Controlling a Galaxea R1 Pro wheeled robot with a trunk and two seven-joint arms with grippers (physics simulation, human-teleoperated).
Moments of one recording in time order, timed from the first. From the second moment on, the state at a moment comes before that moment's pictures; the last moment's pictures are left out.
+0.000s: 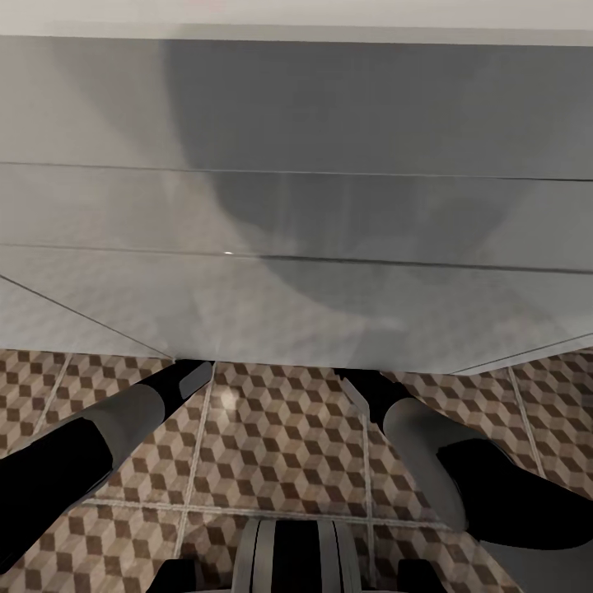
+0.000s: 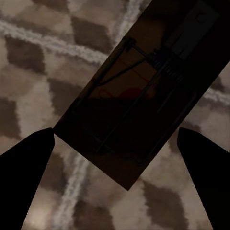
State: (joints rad) left arm -1.20 0.05 -1.06 -0.21 1.29 -0.05 0.24; right arm -1.13 0.17 0.16 -0.18 -0.01 0.22 -0.33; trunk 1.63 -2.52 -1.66
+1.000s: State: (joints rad) left arm -1.20 0.05 -1.06 -0.21 1.29 -0.05 0.24; right arm -1.14 0.17 0.07 -0.16 0.00 0.31 -0.39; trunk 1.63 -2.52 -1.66
